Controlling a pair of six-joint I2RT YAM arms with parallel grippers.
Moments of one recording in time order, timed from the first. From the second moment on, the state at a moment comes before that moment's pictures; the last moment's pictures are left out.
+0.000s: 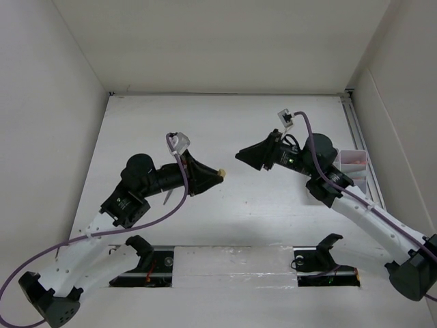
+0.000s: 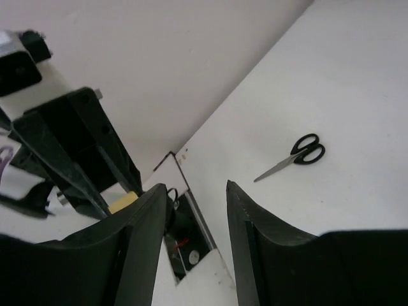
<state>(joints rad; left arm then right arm) -0.67 0.74 0.79 -0.06 0.60 -0.50 0.59 1.02 0.84 0.26 -0.57 0.72</state>
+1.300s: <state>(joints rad) -0.67 0.78 0.81 -0.17 0.31 -0.47 0.99 1.19 1.15 -0.23 0.20 0.74</state>
